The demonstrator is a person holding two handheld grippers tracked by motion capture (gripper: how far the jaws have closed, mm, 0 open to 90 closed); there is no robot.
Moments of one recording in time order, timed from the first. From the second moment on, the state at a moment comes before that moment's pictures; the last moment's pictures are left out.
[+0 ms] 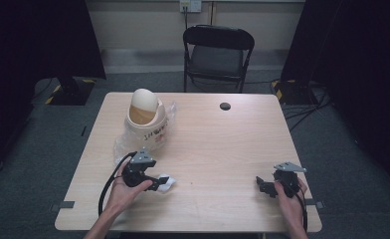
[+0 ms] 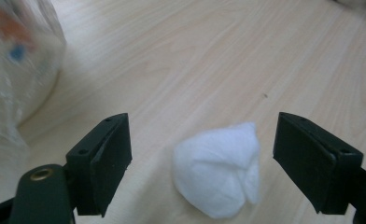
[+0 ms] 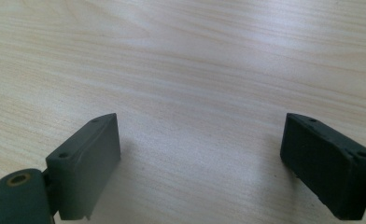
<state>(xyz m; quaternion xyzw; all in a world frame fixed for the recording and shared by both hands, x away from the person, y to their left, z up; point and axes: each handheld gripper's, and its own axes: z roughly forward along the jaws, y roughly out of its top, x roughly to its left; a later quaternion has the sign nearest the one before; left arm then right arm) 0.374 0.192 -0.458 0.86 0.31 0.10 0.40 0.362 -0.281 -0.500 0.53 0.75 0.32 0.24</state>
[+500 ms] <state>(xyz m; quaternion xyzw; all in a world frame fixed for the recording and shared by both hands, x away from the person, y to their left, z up) 0.367 0.183 -0.484 0.87 0.32 0.08 0.38 0.362 -0.281 -0.500 0.53 0.75 0.32 0.24</state>
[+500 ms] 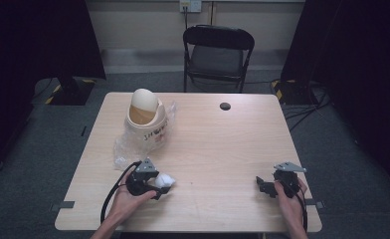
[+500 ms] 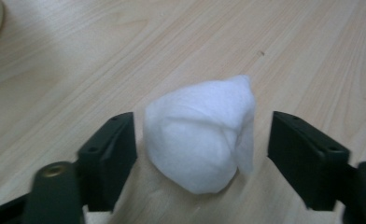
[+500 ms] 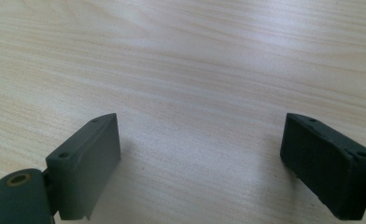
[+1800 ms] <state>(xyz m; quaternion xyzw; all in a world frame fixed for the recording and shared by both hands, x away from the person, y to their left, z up) 0.371 0.202 -0.475 0.83 0.34 0.11 0.43 0.362 -0.281 -0.500 0.53 0.75 0.32 0.24</state>
